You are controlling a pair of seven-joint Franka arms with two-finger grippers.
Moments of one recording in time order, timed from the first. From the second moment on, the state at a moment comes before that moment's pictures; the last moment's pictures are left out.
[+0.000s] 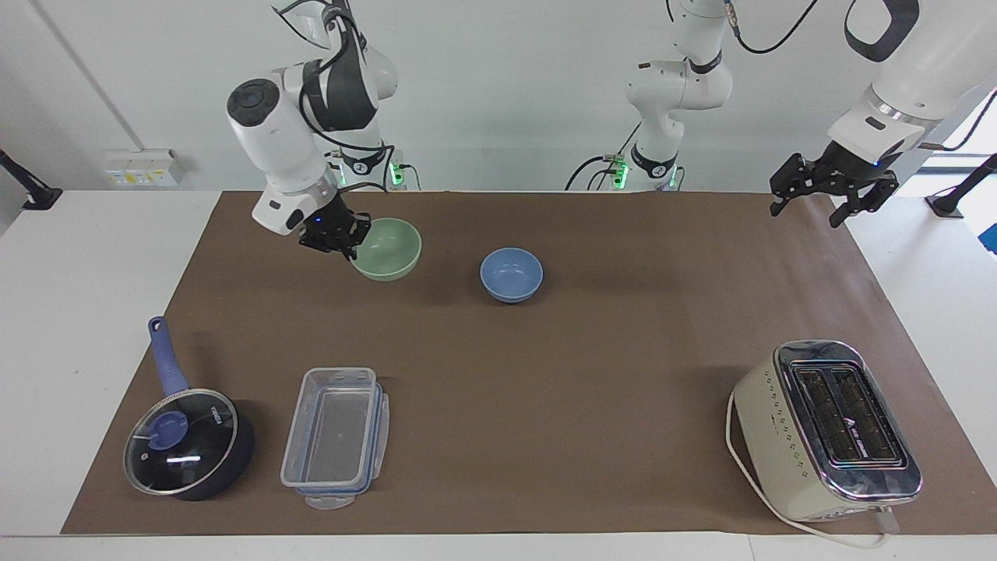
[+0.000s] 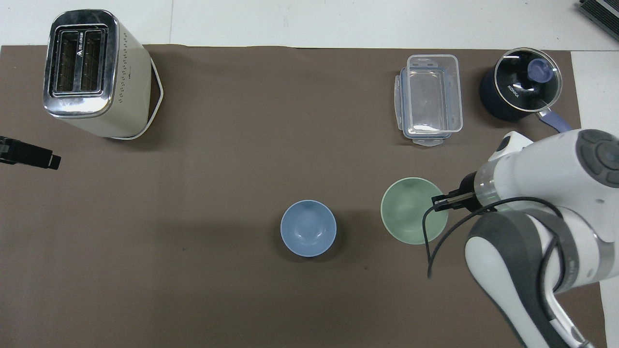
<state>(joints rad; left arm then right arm) -0.12 0.01 0.13 -1.54 -0.07 1.54 0.27 0.26 -0.09 -0.06 -2.08 0.12 1.94 -0.03</state>
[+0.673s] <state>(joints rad) -0.12 0.01 0.13 -1.54 -0.07 1.54 0.27 0.54 0.00 -0.06 -2.10 0.16 2.08 0.27</state>
